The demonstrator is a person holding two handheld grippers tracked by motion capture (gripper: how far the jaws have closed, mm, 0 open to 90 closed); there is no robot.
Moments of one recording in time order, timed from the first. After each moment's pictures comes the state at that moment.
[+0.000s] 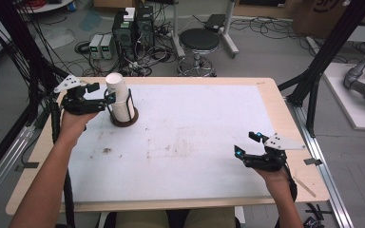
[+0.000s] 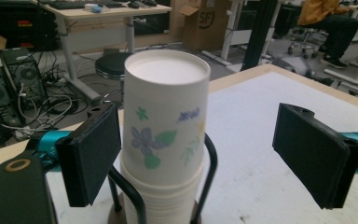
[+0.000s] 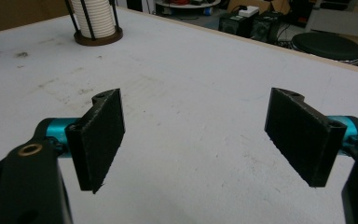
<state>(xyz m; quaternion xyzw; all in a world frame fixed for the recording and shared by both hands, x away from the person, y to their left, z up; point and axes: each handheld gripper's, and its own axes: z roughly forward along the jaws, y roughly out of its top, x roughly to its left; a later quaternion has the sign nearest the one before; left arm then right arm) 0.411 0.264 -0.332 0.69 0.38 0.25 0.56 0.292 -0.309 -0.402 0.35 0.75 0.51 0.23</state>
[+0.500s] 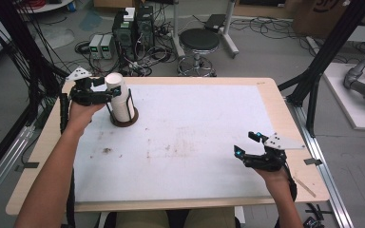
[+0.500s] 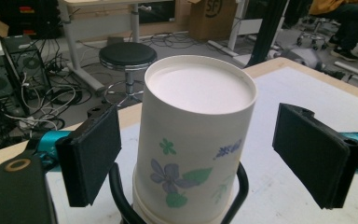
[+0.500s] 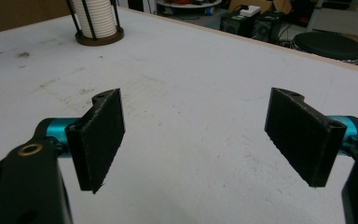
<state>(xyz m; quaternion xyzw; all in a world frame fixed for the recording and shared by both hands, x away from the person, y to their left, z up) 0.444 0.254 -0.337 0.70 0.40 0.25 0.54 0.293 -0.309 -0.402 0.35 0.75 0.51 0.23</state>
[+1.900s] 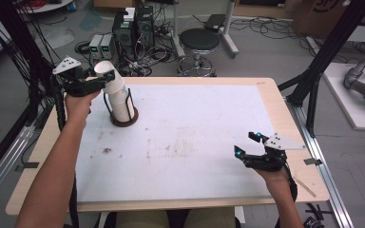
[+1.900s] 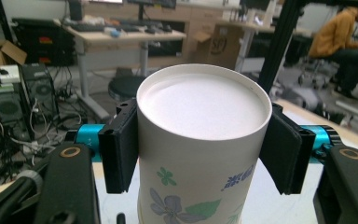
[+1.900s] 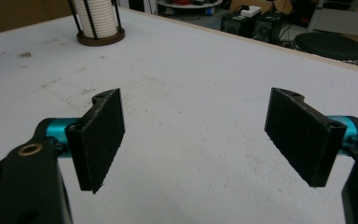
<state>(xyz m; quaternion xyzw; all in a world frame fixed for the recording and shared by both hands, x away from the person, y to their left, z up) 0.437 0.264 -0.301 0.64 0.40 0.27 0.60 0.291 -0.310 -0.401 0.35 0.75 0.51 0.23</state>
